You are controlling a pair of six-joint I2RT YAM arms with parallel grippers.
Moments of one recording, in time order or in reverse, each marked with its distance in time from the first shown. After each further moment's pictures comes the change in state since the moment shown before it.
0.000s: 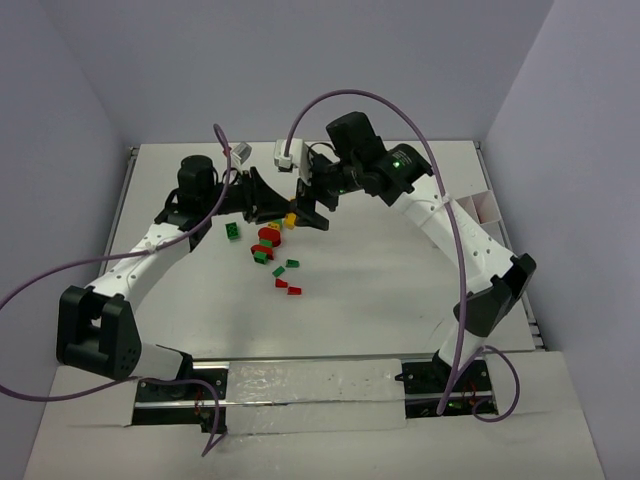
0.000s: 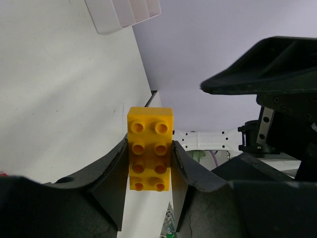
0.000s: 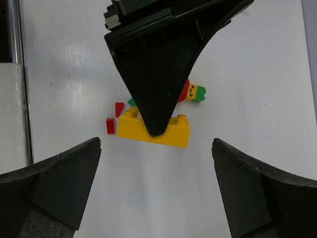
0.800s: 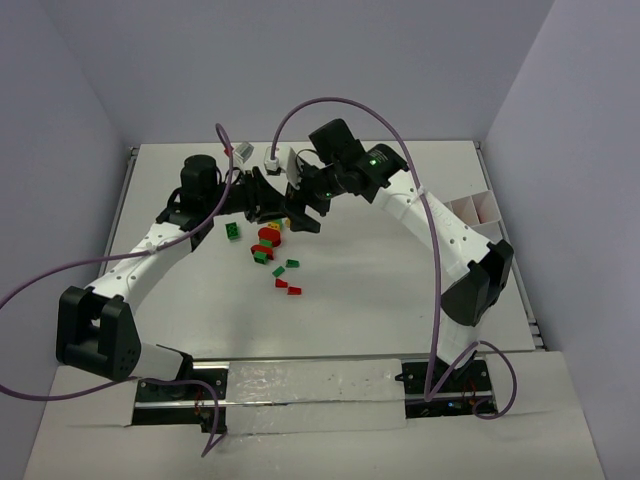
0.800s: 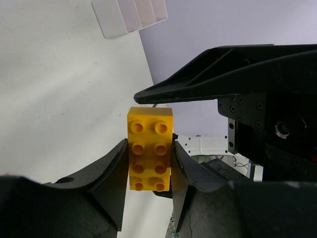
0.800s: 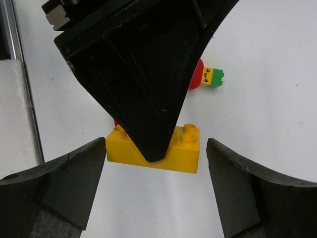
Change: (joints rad) left arm -0.024 -0.004 0.016 -0.037 -0.052 0.030; right arm 0.013 0.105 0.009 -0.022 0.045 0.069
